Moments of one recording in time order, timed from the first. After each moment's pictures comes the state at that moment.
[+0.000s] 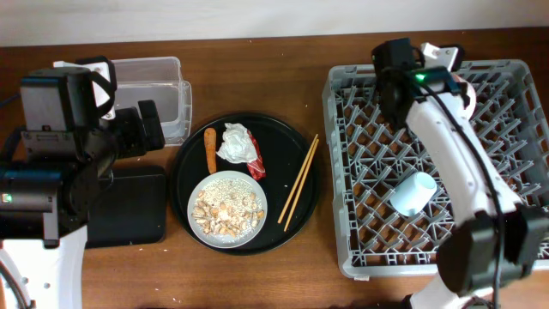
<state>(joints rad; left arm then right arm) -0.06 1.31 1.81 -1.28 -0.11 -0.14 0.16 1.81 1.64 -1.15 1.13 0.37</state>
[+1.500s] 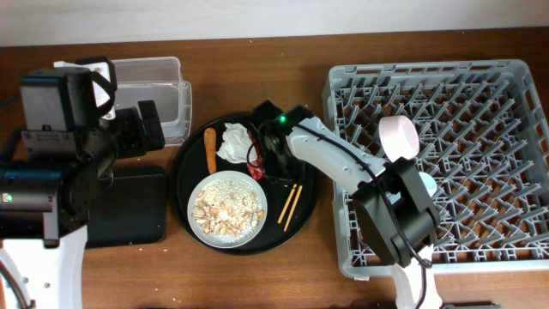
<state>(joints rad) -0.06 1.31 1.81 -1.28 -0.11 -0.14 0.61 2.15 1.66 -1.13 -0.02 0.77</state>
